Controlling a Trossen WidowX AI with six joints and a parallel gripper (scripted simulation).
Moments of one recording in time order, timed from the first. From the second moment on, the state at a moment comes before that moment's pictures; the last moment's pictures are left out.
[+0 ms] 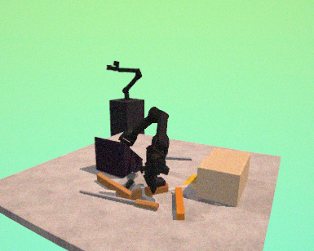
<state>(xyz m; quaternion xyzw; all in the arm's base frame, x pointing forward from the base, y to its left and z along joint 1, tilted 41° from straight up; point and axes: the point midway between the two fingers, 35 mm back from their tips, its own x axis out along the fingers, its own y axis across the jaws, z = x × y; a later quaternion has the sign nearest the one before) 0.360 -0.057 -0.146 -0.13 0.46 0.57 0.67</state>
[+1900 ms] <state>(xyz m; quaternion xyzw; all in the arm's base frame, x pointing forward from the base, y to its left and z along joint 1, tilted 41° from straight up) 0.406 0.014 -0.091 -0.13 0.46 0.57 0.67</state>
